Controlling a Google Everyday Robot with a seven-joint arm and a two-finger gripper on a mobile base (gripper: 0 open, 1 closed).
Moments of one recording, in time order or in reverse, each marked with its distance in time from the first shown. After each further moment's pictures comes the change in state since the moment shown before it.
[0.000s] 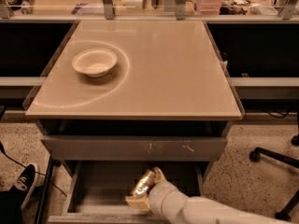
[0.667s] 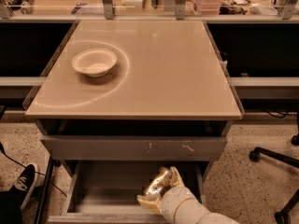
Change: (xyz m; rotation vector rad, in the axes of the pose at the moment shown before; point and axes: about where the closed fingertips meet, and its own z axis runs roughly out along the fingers) arm -0.019 -0.022 -0.078 0.184 -0.002 0.010
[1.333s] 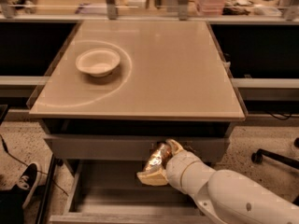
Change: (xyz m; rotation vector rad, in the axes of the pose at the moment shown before) arm -0.095 -0.048 -0.007 -0.028 -0.052 -0.089
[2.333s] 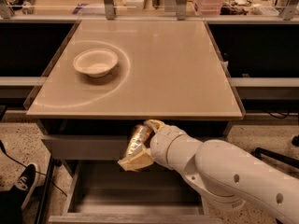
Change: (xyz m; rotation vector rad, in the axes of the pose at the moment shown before) arm -0.094 0.006 0.004 -0.058 -0.090 -0.107
